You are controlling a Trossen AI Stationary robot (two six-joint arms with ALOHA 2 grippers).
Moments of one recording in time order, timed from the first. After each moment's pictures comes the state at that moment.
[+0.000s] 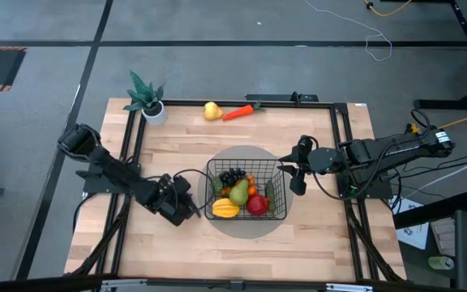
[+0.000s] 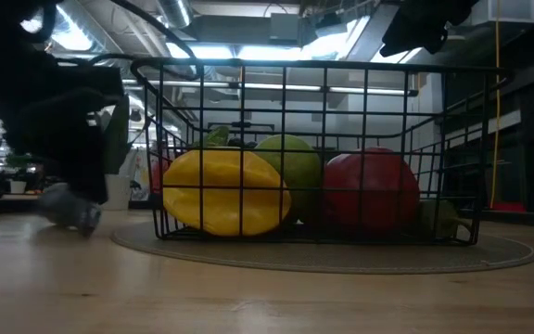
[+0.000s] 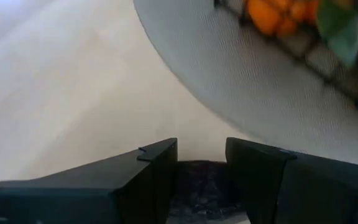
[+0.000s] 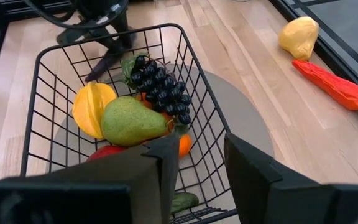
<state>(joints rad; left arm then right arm) -0.55 1.48 0.65 -0.39 -0.62 -1.22 0.22 1.05 0.93 -0.55 0.36 0.34</state>
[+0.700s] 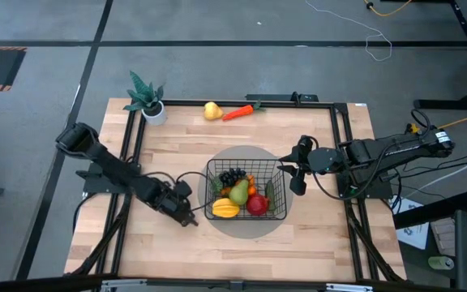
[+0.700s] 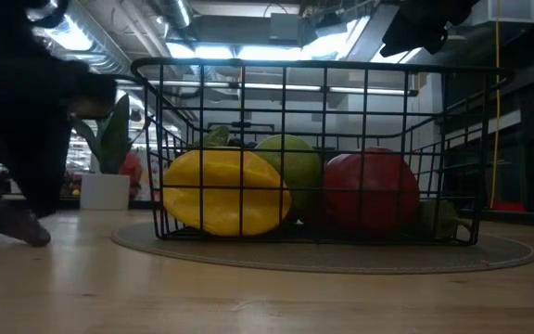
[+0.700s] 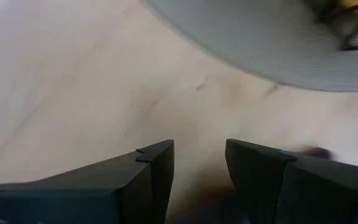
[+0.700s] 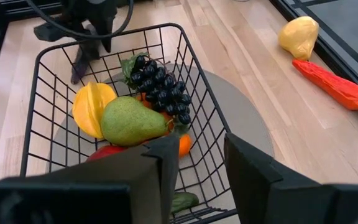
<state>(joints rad) -0.51 1.45 0.69 -0.42 -0.28 -1.25 0.22 1.05 0.93 -0.56 0.36 0.34</state>
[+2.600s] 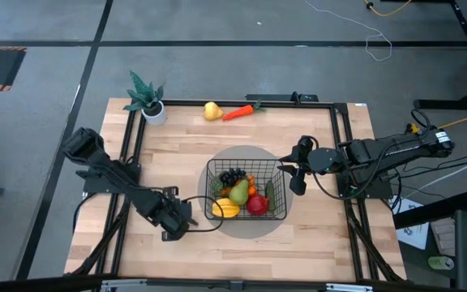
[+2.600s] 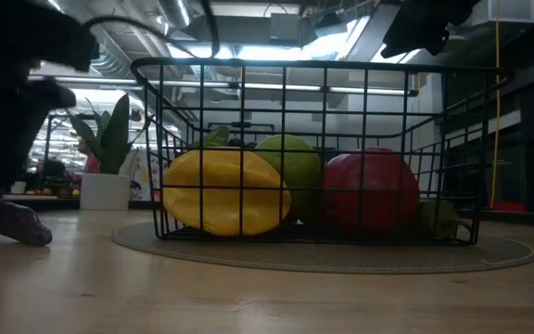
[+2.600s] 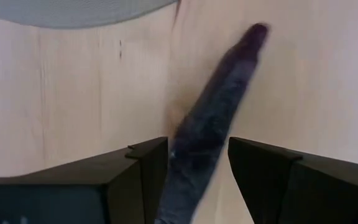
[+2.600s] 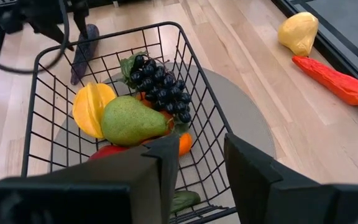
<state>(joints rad) -0.64 1.55 0.91 -0.72 -0.21 -0.72 0.22 1.05 0.93 -0.56 0.37 0.36</state>
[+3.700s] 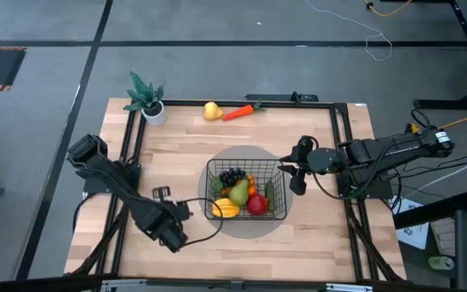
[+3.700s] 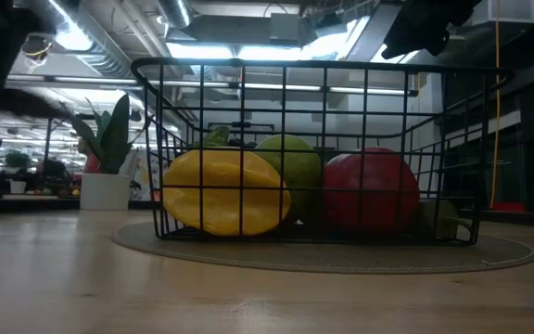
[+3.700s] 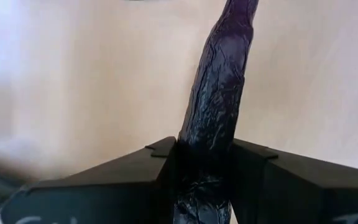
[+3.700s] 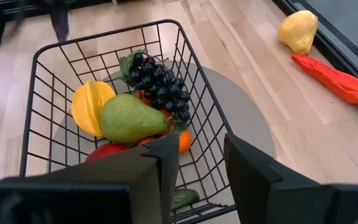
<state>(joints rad) -0.70 1.66 1.26 -1.20 -0.25 -0.94 0.22 1.05 0.93 -0.57 0.37 0.36</state>
